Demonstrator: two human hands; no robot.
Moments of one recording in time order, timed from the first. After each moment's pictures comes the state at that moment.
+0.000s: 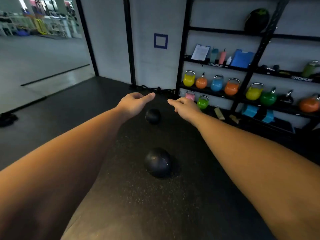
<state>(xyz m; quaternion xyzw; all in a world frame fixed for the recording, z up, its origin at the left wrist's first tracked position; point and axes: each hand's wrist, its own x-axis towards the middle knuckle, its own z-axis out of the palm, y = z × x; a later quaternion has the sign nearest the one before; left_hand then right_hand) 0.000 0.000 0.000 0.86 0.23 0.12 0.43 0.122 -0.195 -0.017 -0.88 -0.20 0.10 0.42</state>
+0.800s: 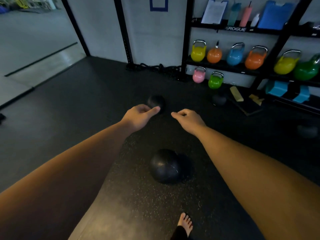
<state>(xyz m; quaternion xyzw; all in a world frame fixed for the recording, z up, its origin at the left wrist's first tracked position) 0.282 0.134 -0.155 0.85 0.26 -0.02 0.45 0.392 -0.061 -0.186 -0.89 -0.12 0.23 0.39</state>
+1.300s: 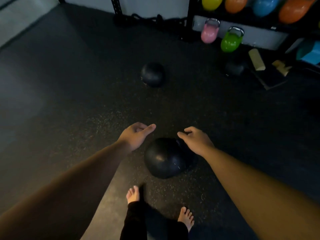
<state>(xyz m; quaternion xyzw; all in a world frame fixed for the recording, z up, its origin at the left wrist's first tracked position) 0.425 0.210 -0.385 0.79 0.36 -0.15 0.48 0.539 -0.018 -0.423 -0.88 -0.04 0.37 0.30</state>
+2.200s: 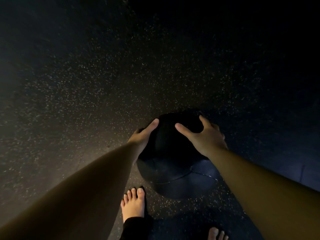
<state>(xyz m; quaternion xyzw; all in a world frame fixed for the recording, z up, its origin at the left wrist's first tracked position) 0.347 0.268 -0.983 0.62 0.57 -0.42 0.34 0.592 0.068 -0.887 -0.89 0.09 0.40 0.22</state>
